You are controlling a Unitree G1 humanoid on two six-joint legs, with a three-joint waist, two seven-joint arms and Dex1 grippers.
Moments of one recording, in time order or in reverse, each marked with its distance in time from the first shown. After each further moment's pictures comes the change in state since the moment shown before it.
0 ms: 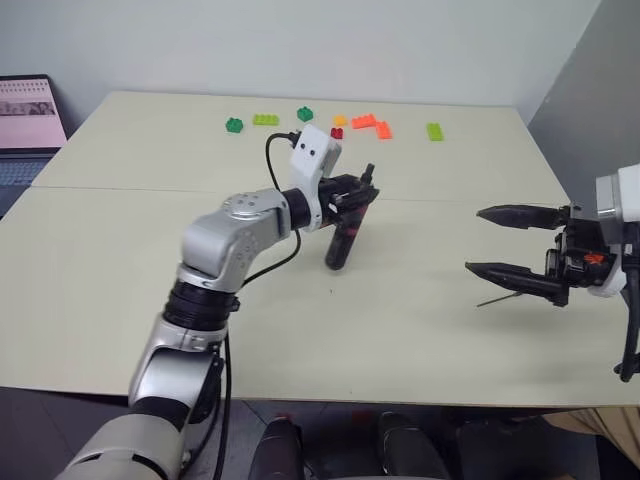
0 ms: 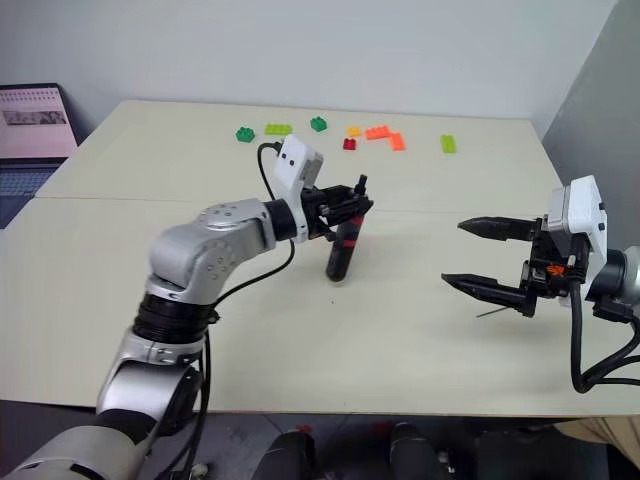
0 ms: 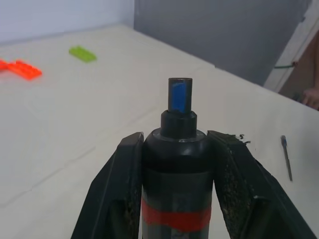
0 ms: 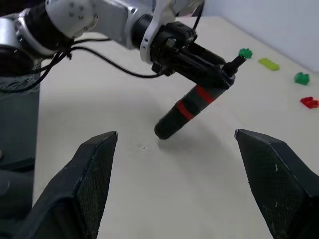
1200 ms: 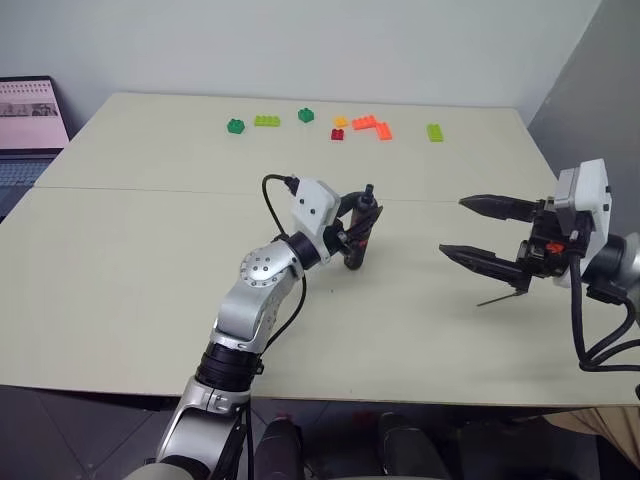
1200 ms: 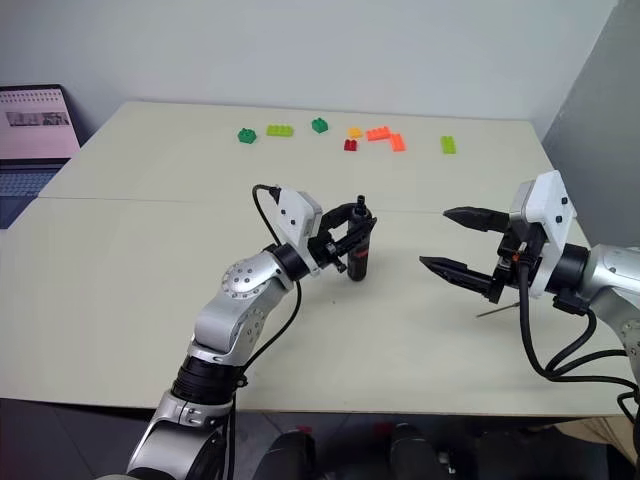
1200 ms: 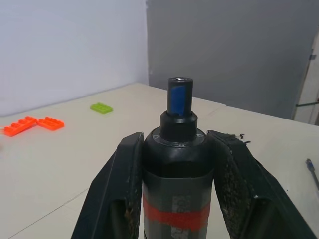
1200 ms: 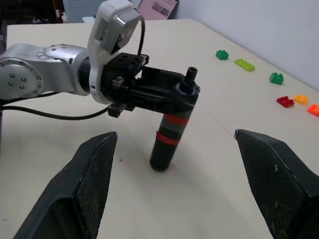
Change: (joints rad) left arm 0.283 -0.125 0.011 -0.085 0.196 -0.379 0.014; right arm -0.058 -0.015 0.111 0.004 -0.019 0.014 -0.126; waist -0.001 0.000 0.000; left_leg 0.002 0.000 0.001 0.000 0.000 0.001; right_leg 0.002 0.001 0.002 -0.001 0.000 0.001
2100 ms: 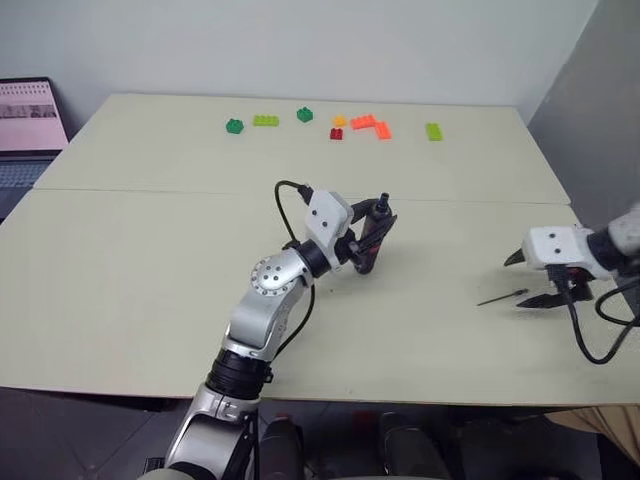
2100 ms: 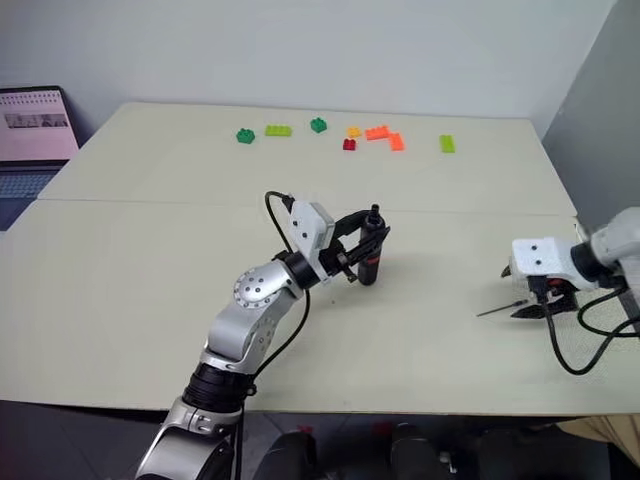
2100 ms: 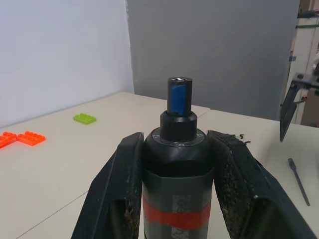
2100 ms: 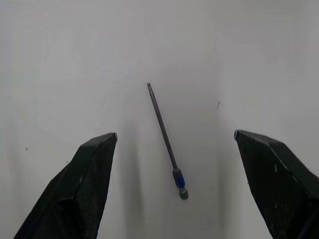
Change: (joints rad) left arm 0.042 -0.034 -0.045 0.007 0.052 -0.087 -0.065; right arm -0.389 -0.184 0.632 0.877 -0.830 -0.760 0.661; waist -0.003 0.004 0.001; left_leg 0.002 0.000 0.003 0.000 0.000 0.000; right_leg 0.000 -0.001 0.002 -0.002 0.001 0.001
